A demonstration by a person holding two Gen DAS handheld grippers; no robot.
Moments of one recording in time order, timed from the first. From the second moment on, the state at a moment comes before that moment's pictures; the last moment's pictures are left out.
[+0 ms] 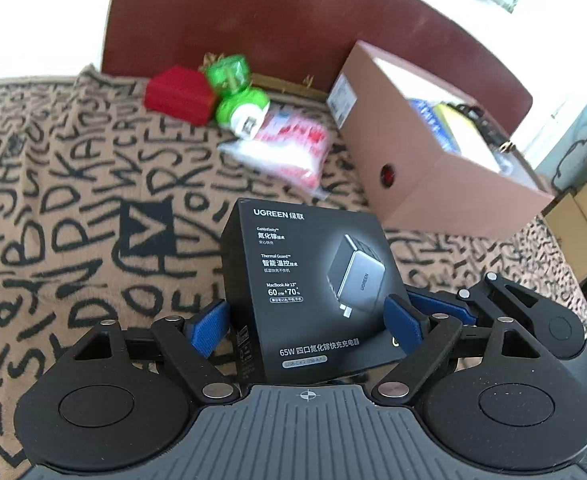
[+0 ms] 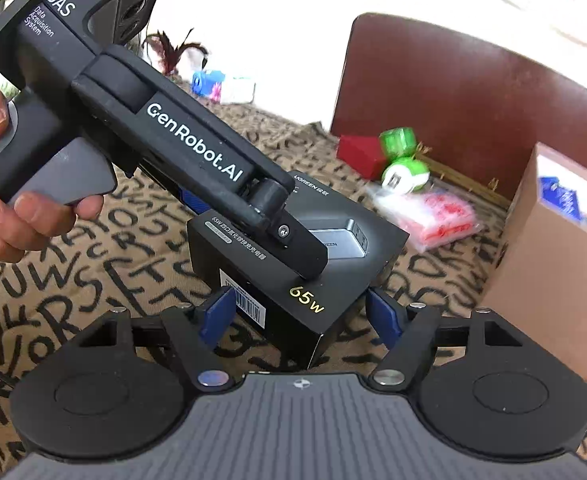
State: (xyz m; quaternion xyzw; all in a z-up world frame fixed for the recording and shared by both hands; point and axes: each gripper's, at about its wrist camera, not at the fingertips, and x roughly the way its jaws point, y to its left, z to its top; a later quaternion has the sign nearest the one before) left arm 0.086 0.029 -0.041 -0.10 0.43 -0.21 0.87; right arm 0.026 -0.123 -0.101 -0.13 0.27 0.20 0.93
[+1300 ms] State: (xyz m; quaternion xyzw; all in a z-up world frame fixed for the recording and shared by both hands) left arm 0.316 -0.170 0.071 -0.11 0.31 -0.31 0.89; right arm 0.168 -0.329 0.013 -0.15 0.15 0.07 0.97
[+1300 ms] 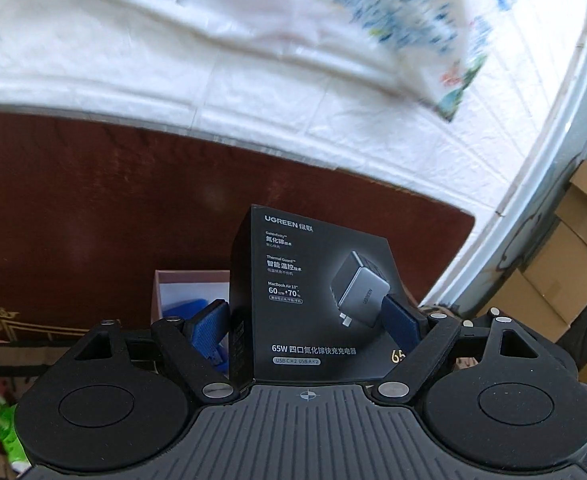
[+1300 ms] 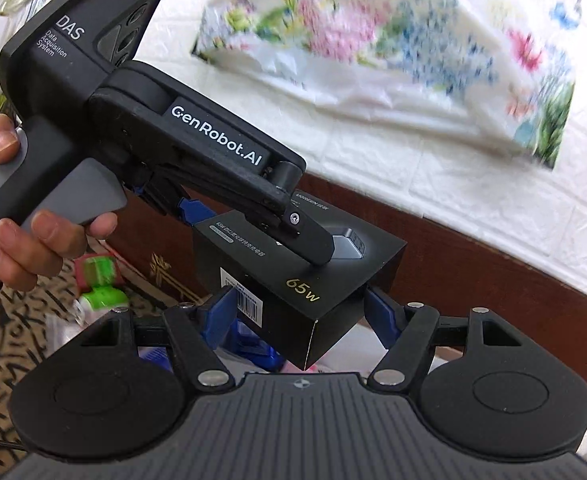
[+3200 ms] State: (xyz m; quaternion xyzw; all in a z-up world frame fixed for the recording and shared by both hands) left arm 0.095 -0.105 0.026 0.00 0.31 -0.19 0.93; right arm 0.004 -0.246 -0.031 -0.08 0.18 -0.02 0.98
